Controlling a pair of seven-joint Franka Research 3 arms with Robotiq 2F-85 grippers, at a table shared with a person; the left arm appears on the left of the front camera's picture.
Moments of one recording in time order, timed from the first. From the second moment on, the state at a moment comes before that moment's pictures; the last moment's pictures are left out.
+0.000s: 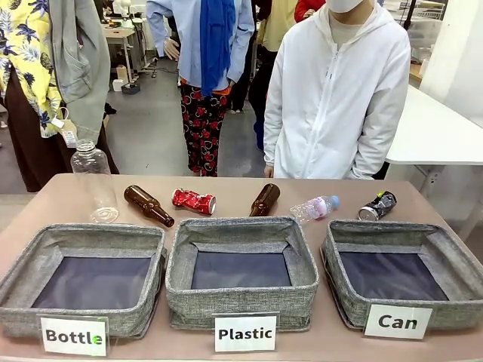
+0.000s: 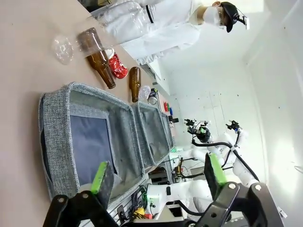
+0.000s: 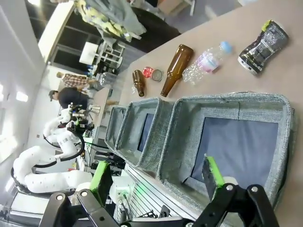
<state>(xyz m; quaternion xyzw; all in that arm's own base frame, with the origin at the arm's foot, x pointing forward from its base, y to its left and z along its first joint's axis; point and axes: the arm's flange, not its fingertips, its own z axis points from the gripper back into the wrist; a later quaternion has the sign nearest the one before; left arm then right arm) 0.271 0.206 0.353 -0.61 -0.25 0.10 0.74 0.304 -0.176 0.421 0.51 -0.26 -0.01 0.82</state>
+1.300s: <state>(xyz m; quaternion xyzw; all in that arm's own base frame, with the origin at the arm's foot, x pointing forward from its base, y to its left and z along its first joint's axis) 0.381 -0.095 0.437 -0.34 -0.09 -0.29 0.89 0.305 -0.176 0.421 0.51 -0.26 -0.01 0.82</state>
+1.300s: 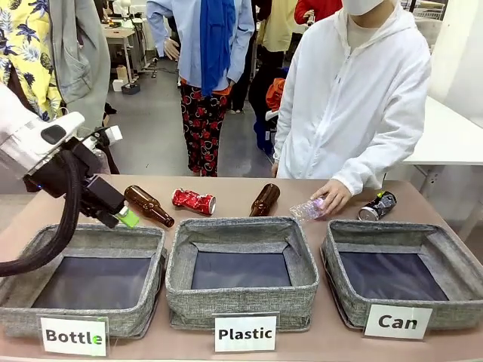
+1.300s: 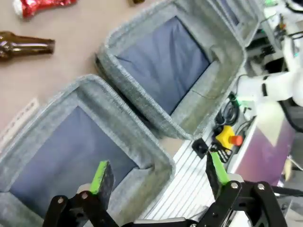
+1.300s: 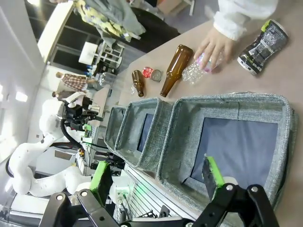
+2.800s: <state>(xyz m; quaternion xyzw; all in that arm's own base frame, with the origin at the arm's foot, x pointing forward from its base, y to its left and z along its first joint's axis) 0.317 -0.036 0.444 -0.30 -0.10 -0.37 0.87 0.305 -0.177 0.421 0.51 -0.26 -0.01 0.82</state>
